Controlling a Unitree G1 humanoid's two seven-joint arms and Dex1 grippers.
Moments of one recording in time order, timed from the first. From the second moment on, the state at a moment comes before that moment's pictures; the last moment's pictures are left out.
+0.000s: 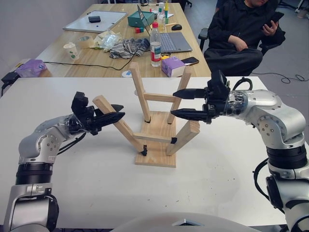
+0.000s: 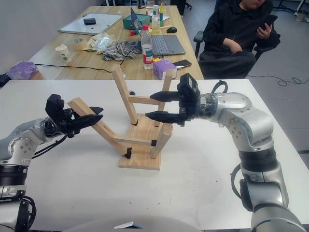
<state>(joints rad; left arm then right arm) -0.31 0.72 0.10 0.15 -0.82 0.53 -1.27 -0.56 -0.59 0.06 -0.27 0.66 0.71 1.03</state>
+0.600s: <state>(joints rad) -0.40 0.67 0.10 0.21 -0.73 0.47 -1.26 -0.70 -0.48 -0.09 -0.16 0.93 0.89 0.86</state>
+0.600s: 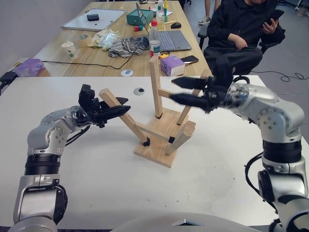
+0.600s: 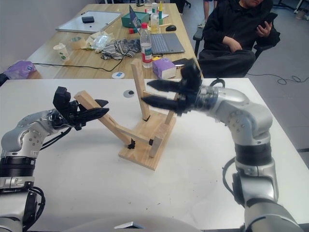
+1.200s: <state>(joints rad) -0.34 0.64 0.15 0.16 -0.73 0.46 -1.24 -0.36 -0.72 -0.06 -0.58 1.12 1.20 0.67</state>
